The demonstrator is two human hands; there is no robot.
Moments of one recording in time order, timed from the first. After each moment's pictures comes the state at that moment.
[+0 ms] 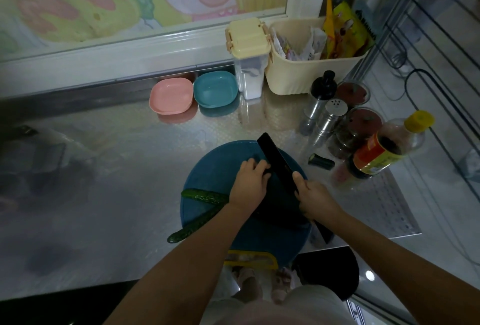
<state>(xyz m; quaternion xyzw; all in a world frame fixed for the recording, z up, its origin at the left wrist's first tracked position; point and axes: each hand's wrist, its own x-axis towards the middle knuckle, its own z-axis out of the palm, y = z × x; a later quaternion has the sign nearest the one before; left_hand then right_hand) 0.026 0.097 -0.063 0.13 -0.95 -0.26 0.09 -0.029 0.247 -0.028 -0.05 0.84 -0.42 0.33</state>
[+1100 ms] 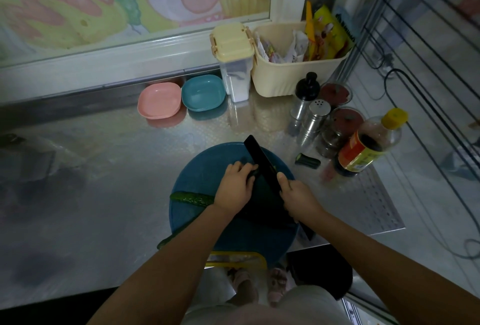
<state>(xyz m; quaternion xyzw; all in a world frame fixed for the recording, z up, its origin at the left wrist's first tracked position) 0.032 0.092 -0.059 0.11 -0.95 -0.27 0.08 -0.023 0.248 -0.028 -0.09 0.85 -0.40 0.32</state>
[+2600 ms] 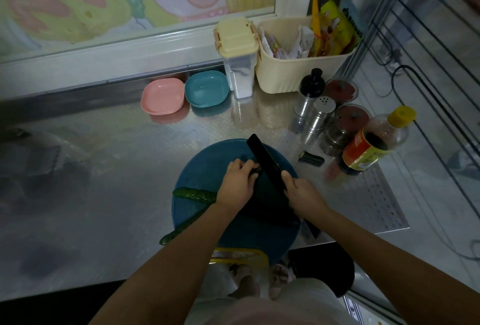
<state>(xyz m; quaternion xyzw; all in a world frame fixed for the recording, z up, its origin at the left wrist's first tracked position) 0.033 0.095 -0.054 0.15 -0.95 -0.27 0.05 -0.029 0.254 -0.034 -0.12 0.86 -0.37 0.32</state>
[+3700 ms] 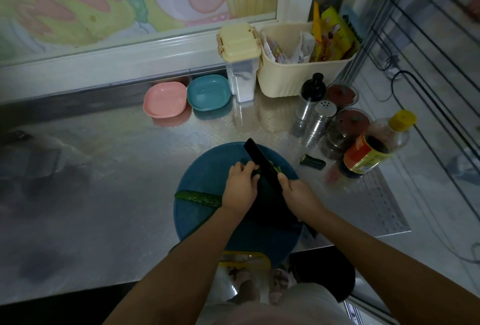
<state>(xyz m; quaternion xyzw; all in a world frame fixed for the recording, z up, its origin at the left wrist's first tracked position) 0.031 0.101 -0.056 0.20 -0.94 -0.28 0.07 -0.027 0.239 -0.031 -0.15 0.88 -0.33 0.31</state>
